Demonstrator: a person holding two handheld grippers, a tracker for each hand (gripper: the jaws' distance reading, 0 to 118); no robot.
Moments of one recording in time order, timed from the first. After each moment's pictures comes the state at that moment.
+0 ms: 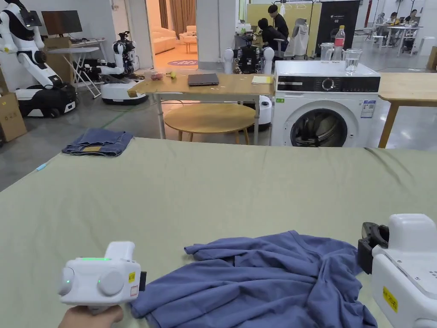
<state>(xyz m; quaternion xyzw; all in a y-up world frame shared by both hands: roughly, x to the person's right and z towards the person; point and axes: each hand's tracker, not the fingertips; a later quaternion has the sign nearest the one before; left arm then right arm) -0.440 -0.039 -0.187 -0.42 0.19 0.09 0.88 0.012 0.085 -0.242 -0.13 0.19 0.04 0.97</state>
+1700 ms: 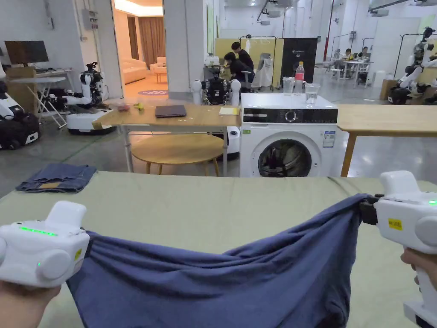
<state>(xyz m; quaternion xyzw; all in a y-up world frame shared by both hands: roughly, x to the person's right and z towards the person) -0.427 0.137 -0.208 -0.27 0.23 -0.09 0.93 0.079 0.174 -0.415 -0.17 0.19 0.09 0.96</state>
